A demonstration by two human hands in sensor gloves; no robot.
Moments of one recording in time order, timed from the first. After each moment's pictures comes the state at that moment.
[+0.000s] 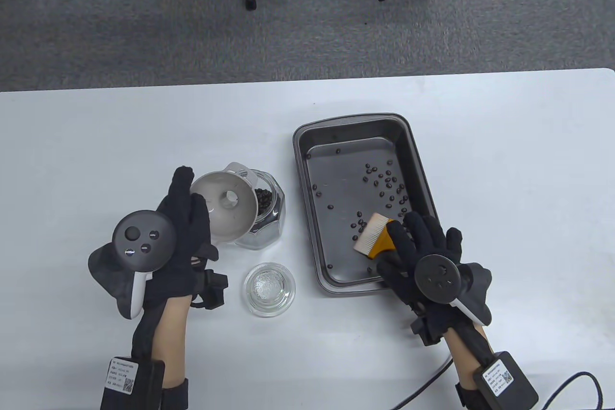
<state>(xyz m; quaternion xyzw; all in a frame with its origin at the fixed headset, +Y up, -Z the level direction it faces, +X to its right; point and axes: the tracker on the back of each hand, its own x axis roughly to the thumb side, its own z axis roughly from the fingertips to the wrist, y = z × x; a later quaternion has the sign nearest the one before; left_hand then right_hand) -0.217 -0.571 -0.134 0.08 0.16 0.27 0.94 0.197 -0.696 -0.132 0.07 0.00 0.99 0.15</state>
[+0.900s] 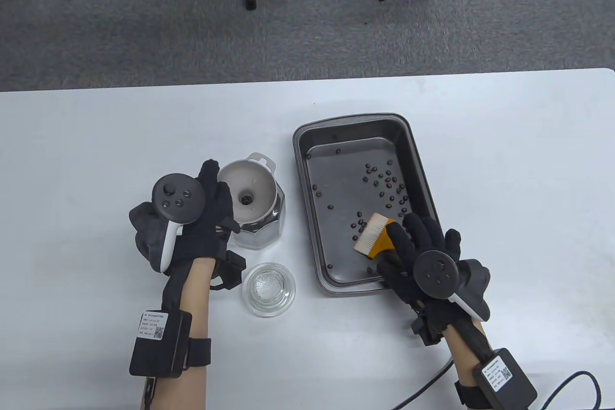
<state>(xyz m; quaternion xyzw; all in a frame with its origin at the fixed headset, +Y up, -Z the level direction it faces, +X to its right) -0.207 -0.619 -0.188 -0.03 0.19 0.27 0.94 0.200 -0.704 -0.136 0.07 0.02 0.99 0.15</state>
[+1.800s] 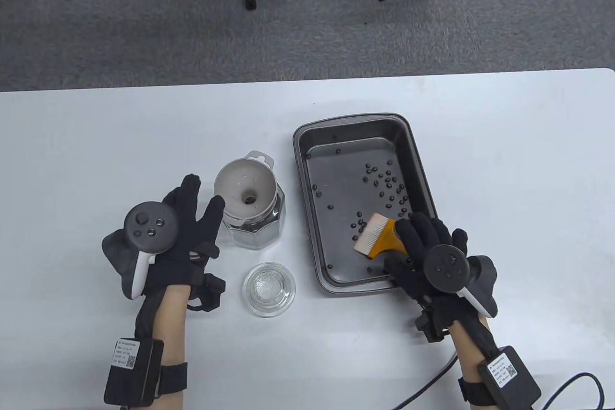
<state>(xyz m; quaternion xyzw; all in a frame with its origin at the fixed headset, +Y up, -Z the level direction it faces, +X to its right) -0.242 -0.641 -0.143 0.00 0.16 0.30 0.94 0.214 -0.707 -0.143 0.04 0.03 0.98 0.17</state>
